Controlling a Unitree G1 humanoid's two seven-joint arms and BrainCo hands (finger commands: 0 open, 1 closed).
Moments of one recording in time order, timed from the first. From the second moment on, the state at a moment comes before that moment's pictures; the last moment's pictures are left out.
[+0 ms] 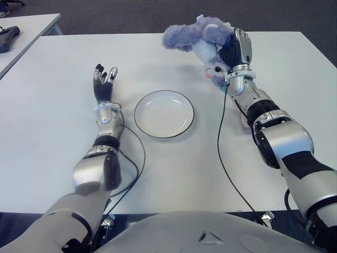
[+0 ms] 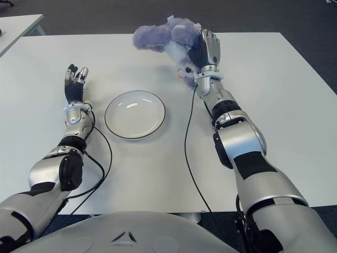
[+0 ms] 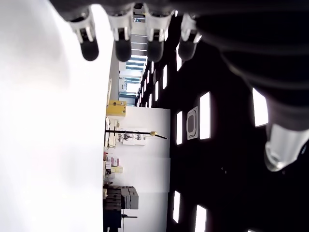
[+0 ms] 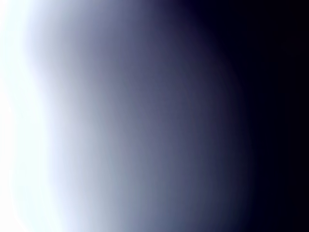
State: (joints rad) left arm -0.64 0.16 0.38 1.18 -0.07 -0.55 0.13; right arm -1.04 -0.29 0.29 1.29 -0.59 -0.50 -0.73
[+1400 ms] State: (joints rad) left arm -0.64 0.16 0.38 1.18 -0.07 -0.55 0.13; right arm -1.01 -0.25 0.37 1.05 -0.66 -0.69 -0.79
